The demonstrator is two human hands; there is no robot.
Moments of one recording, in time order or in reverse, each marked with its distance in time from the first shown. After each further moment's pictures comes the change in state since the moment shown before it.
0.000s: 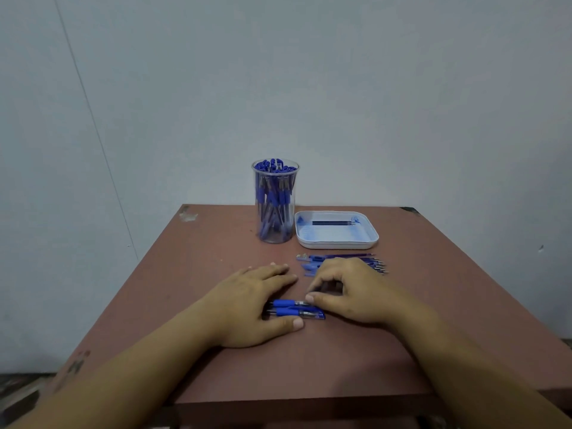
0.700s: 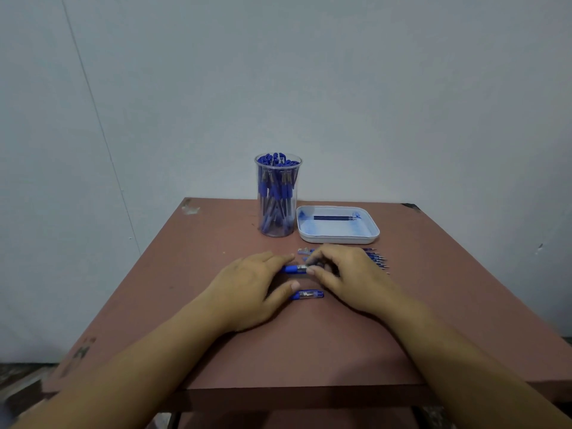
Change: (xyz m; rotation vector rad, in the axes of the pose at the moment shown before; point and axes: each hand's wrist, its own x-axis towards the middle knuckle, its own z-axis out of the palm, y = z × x) left_hand 0.006 0.003 0.004 -0.019 0.270 -0.015; right_hand 0.005 -0.005 0.009 0.009 0.205 0.054
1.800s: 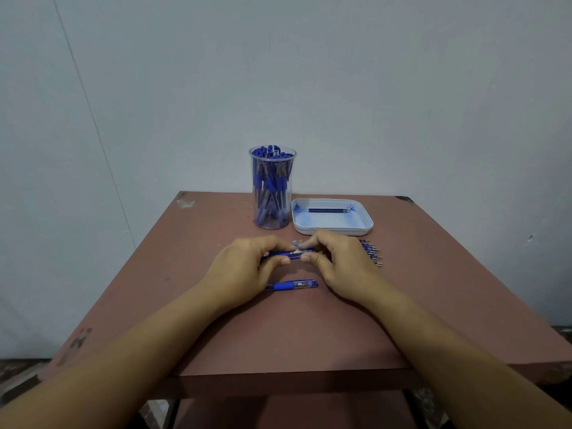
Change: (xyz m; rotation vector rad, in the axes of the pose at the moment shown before) left_hand 0.010 -0.005 0.007 -0.319 0.241 -0.050; right_hand 0.001 -0.005 0.008 0.124 0.126 0.002
